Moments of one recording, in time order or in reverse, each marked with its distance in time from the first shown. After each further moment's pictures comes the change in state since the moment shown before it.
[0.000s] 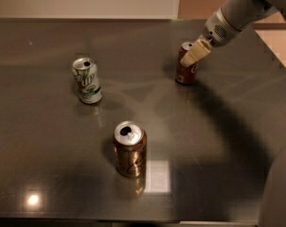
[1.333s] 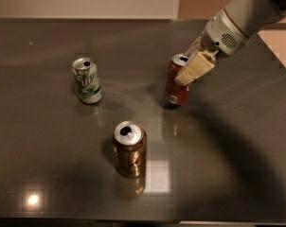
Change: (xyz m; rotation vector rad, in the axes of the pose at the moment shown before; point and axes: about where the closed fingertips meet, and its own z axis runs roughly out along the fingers) arm 0.002 0.127 -0.035 -0.194 -0.029 -0.237
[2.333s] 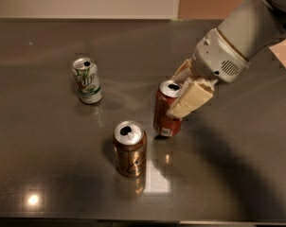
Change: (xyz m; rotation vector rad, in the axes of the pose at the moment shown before) arm -0.004 0.103 0.012 -0.124 0.014 -0.177
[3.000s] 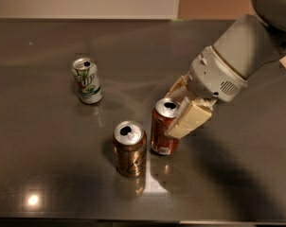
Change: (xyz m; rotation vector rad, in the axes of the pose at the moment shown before) arm 0.002 0.037 0.018 -0.044 0.008 -0.070
